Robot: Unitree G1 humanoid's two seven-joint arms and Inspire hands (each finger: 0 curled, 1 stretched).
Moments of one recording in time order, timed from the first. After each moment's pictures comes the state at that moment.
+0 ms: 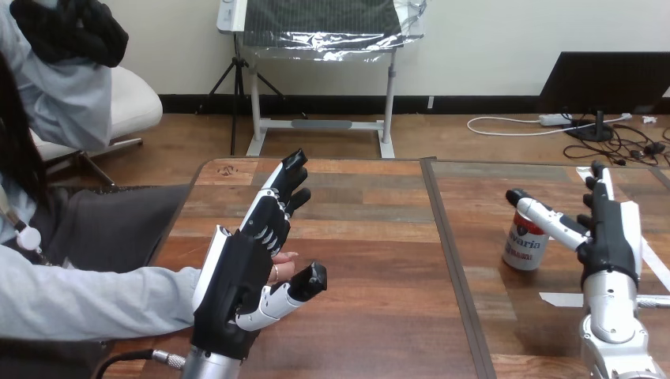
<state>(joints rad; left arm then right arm) -0.16 0.00 0.02 0.87 -0.24 -1.19 -0.50 -0.53 -0.32 -0.17 1.15 -0.12 -0.38 -0.25</state>
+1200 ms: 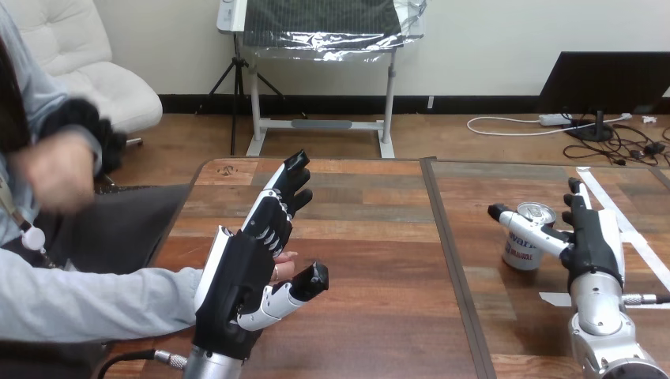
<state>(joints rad) -0.16 0.00 0.02 0.87 -0.25 -1.18 -0.50 -0.61 -0.32 -0.12 1.29 -0.16 -0.33 -0.24</state>
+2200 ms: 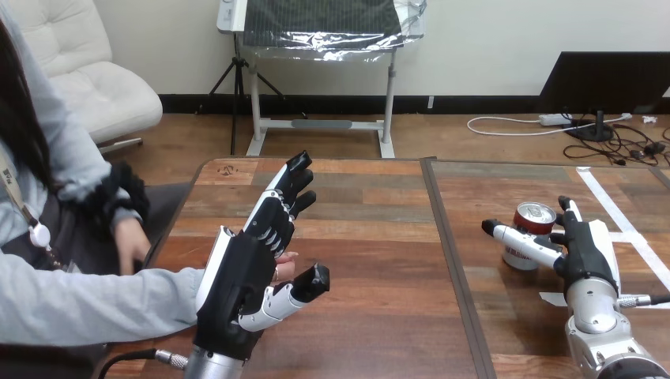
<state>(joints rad) -0.16 0.00 0.02 0.87 -0.25 -1.18 -0.51 -0.64 -0.32 -0.09 1.33 -0.19 -0.23 -0.23</state>
